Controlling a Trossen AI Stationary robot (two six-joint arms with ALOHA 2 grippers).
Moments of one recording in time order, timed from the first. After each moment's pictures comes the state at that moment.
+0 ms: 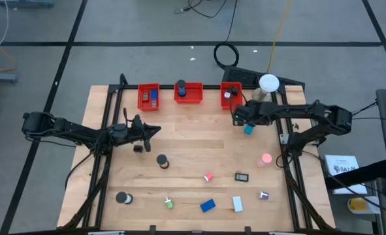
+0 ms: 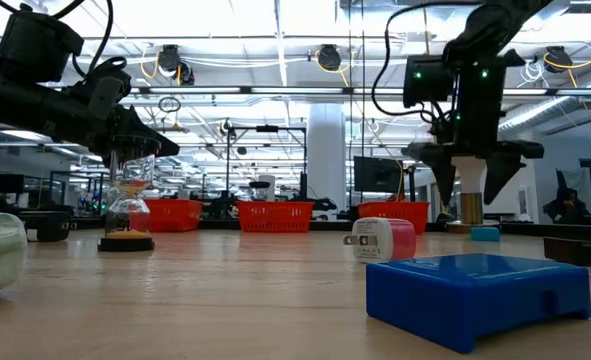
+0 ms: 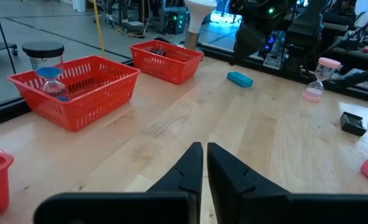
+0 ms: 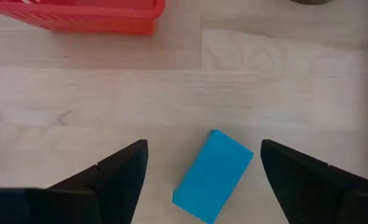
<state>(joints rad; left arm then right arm) 0.06 1.00 0.02 0.81 -0.30 -0.21 -0.36 1.39 0.81 -0.86 0.36 1.17</state>
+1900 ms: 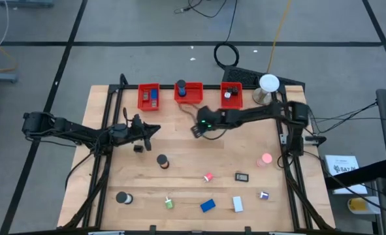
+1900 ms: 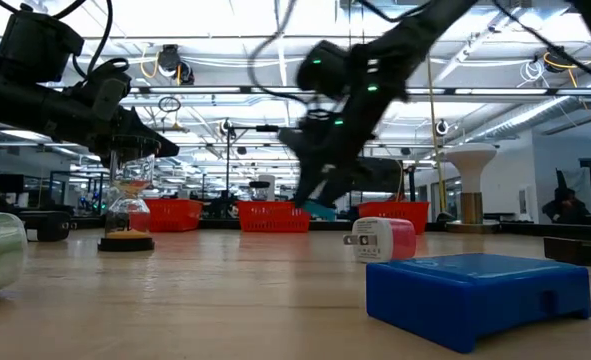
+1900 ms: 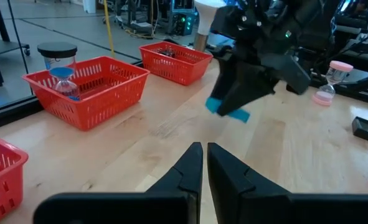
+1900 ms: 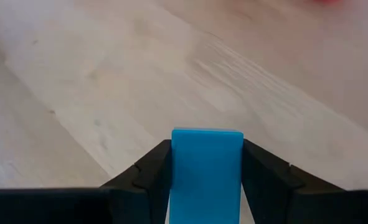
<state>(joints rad) 0.06 1.00 0.02 0.81 -0.33 -0.22 -0.19 1.90 1.19 -0.22 0.18 0.67</state>
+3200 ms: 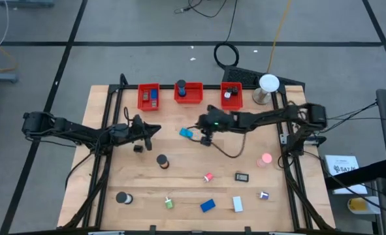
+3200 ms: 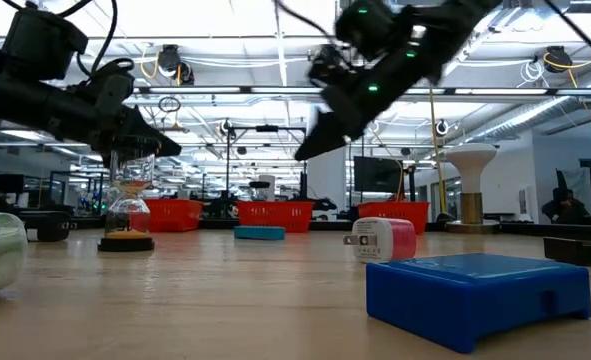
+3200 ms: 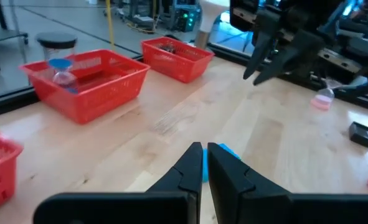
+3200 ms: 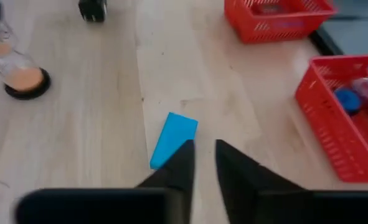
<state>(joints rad) 0.06 1.00 0.04 0.77 -0.33 -0.27 -0.14 1.68 0.99 0.09 0.11 -0.05</state>
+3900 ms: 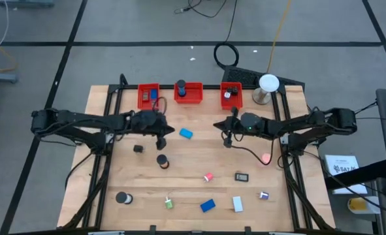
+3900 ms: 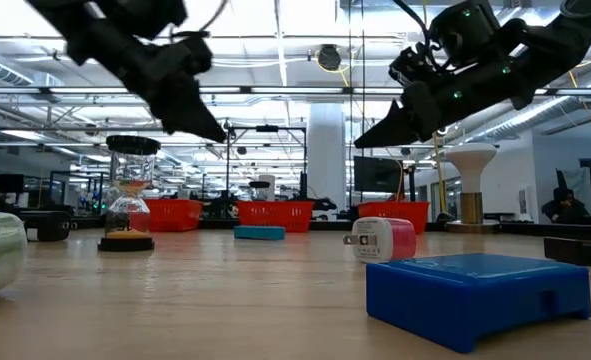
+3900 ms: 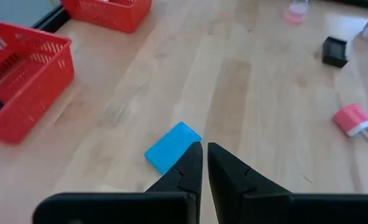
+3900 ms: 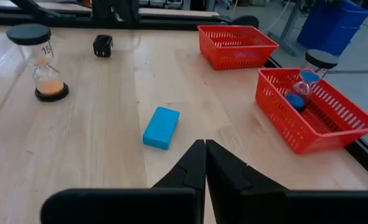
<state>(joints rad) 0.15 1.20 0.63 -0.03 -0.02 -0.11 -0.16 1.32 0.47 0.53 0.10 -0.07</state>
